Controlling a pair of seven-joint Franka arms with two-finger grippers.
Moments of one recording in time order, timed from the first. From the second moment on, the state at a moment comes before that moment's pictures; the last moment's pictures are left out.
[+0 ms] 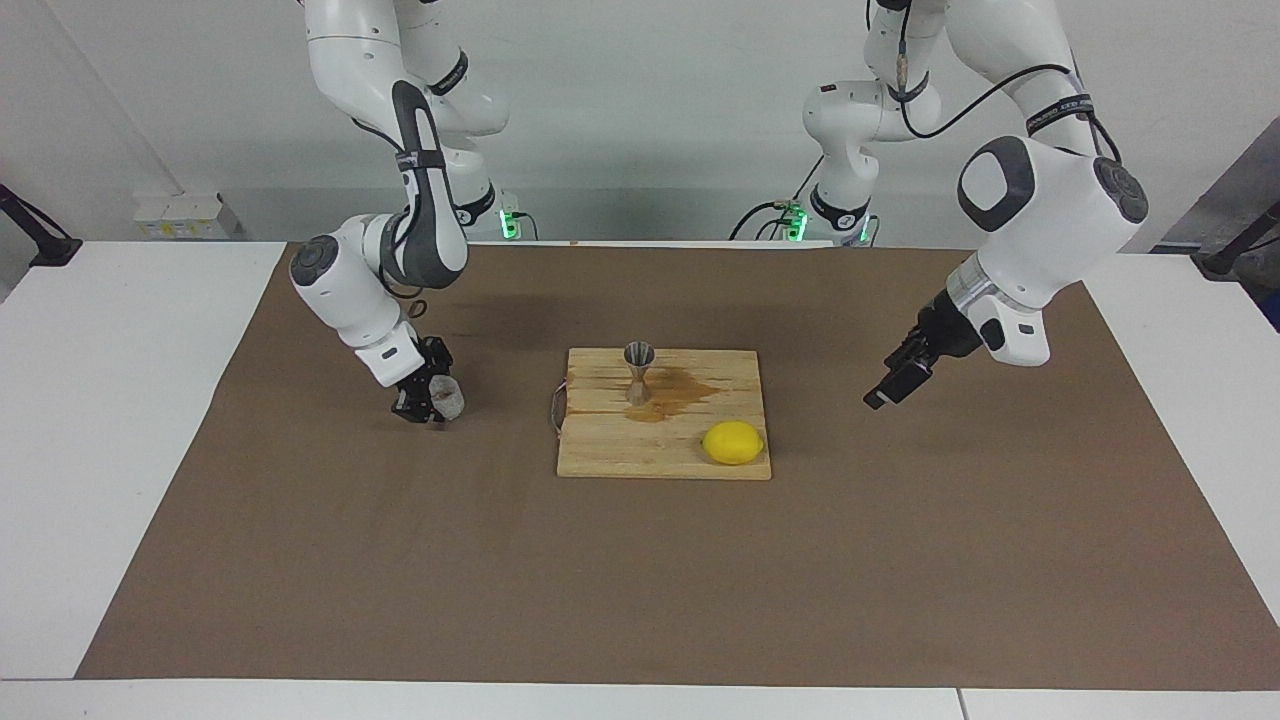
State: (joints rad) left arm -0.03 0.14 -0.10 -1.77 -0.34 1.96 -0.78; right arm -0.05 0.14 0.06 -2.32 0.35 2.45 -1.63
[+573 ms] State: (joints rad) left arm 0.07 0.13 -0.10 -1.66 -0.22 1.89 -0.30; right arm -0.01 0.13 0.06 -2.28 0.35 2.46 -1.55
